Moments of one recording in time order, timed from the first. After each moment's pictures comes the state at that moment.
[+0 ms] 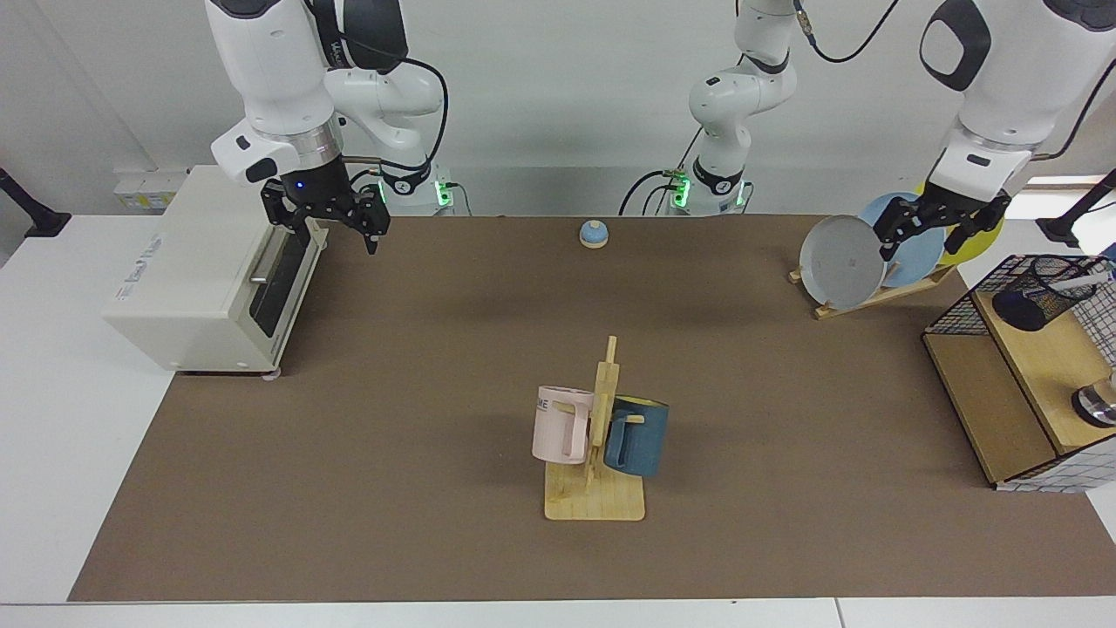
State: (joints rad) left arm 0.37 0.02 -0.33 -1.61 0.09 1.67 -0.02; right arm -0.01 0.00 0.14 -1.62 -0.08 1.62 0.22
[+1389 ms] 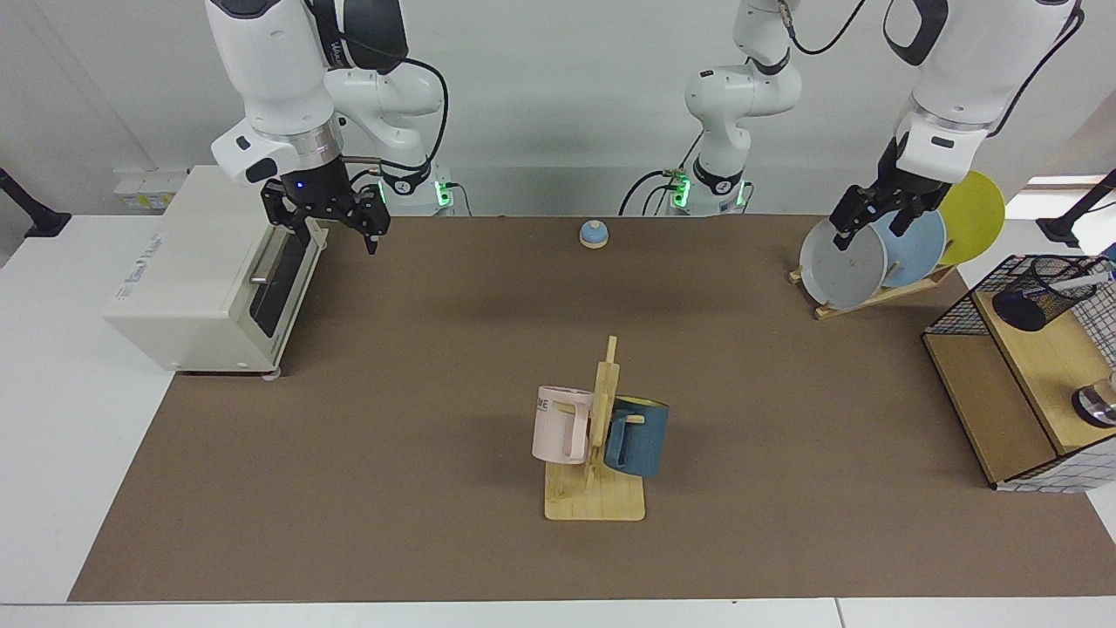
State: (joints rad) left arm 0.07 -0.03 -0.09 -1.61 0.01 1.61 -0.25; right arm -0.01 0.00 0.14 -1.62 -0.08 1.62 0.22
